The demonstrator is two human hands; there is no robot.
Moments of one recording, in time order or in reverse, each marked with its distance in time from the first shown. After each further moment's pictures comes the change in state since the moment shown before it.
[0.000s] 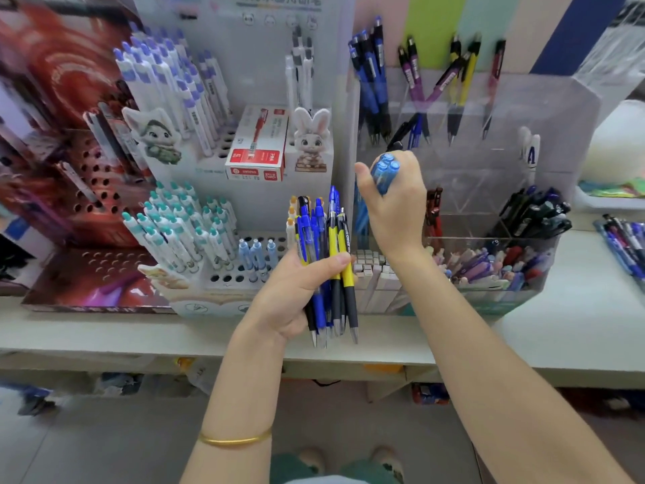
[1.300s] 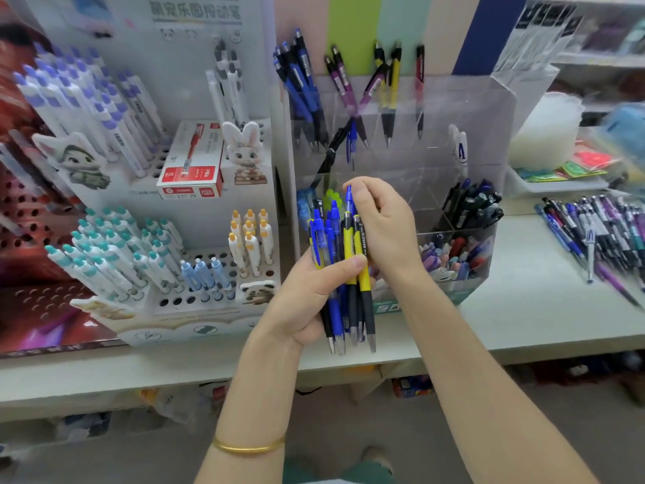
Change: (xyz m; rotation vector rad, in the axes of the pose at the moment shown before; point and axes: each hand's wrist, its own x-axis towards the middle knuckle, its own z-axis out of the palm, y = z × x) left_hand 0.016 -0.019 0.061 -0.087 -0.234 -0.047; right_hand -0.009 0.000 -0.067 0.174 -0.202 0.420
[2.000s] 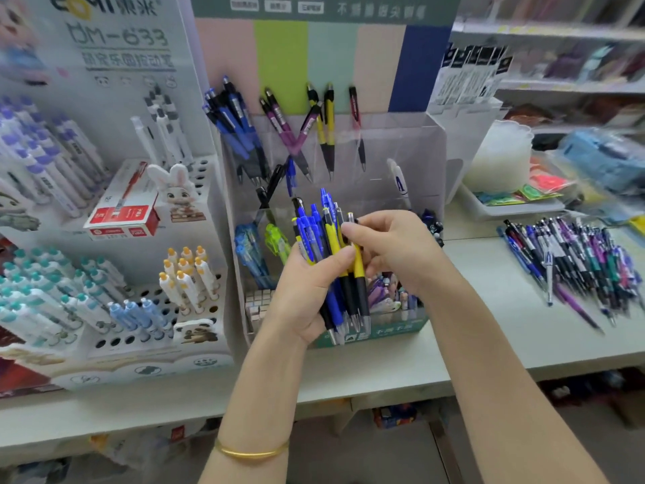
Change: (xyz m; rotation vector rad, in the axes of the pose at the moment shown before) left_hand 0.053 -0.006 0.081 -0.026 0.080 0.140; right_hand 0.030 0.006 -0.107 0.121 -0.299 0.270
